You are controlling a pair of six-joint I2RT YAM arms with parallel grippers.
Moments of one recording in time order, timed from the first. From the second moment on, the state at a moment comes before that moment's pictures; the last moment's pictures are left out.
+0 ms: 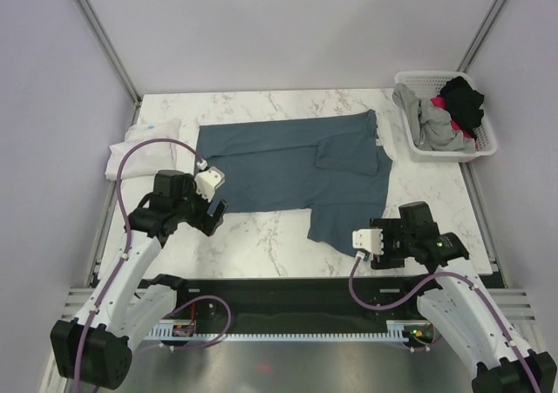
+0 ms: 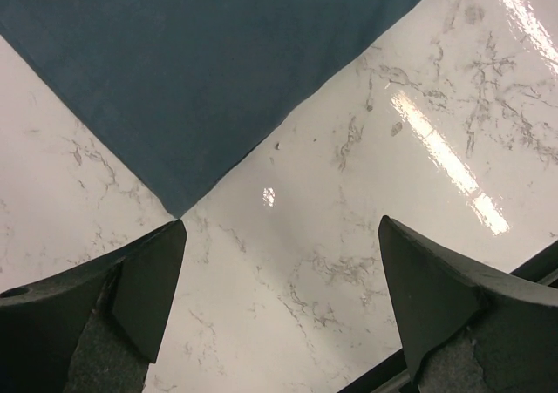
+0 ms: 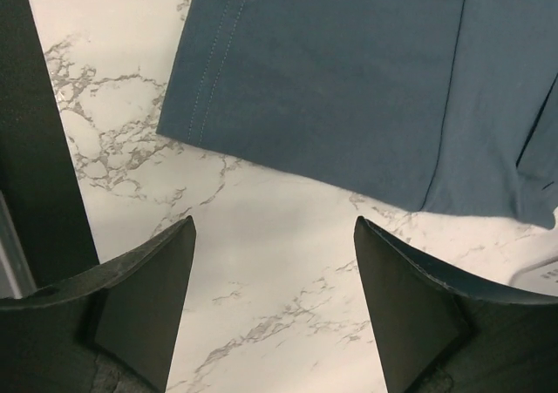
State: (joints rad) left arm -0.20 0.86 0.69 -0.65 0.26 0.40; right arm 0.25 0.65 0.47 -0.88 -0.35 -1.28
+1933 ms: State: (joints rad) left arm -0.11 1.02 0.75 -0.53 0.19 0.39; right arm 0.50 1.10 0.51 -0.79 -0.36 -1.18
